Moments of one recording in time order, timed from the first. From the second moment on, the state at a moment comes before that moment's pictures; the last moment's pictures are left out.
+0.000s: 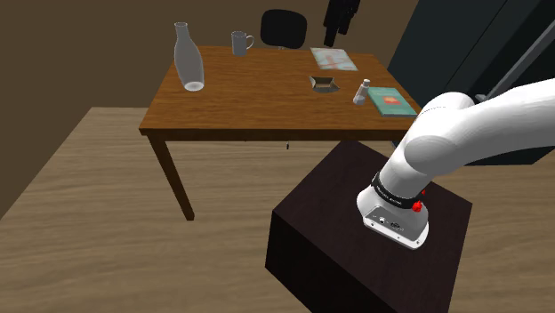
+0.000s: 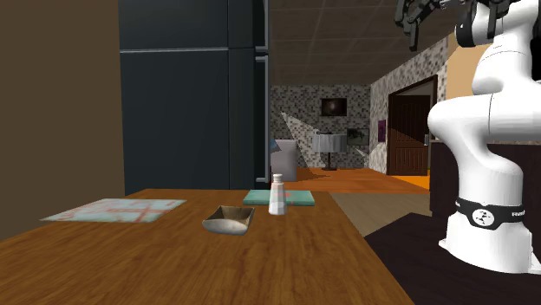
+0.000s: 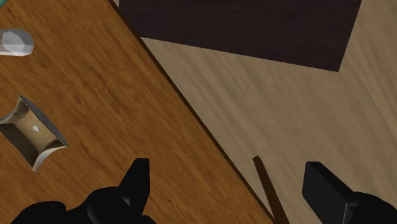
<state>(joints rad) 0.02 -0.81 -0.03 -2.39 -0.06 1.62 -0.15</state>
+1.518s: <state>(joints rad) -0.07 -0.24 -0.45 -2.23 -0.05 1.99 -0.53</state>
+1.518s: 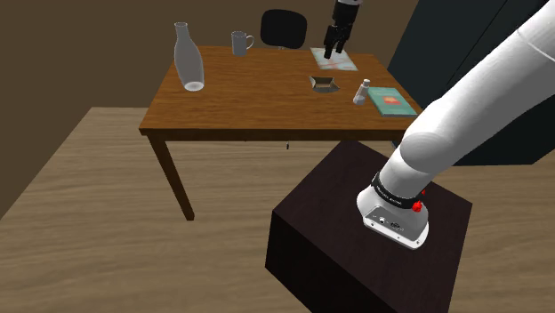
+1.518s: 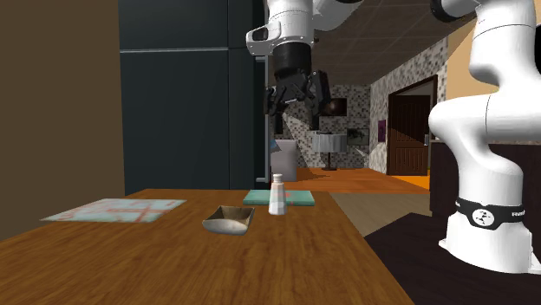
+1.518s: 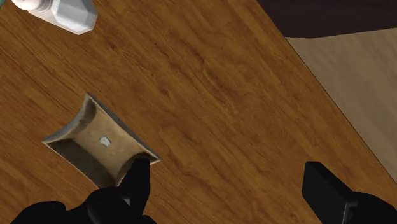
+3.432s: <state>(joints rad) -0.34 0.60 -0.51 -1.69 0.41 2.04 -0.96</state>
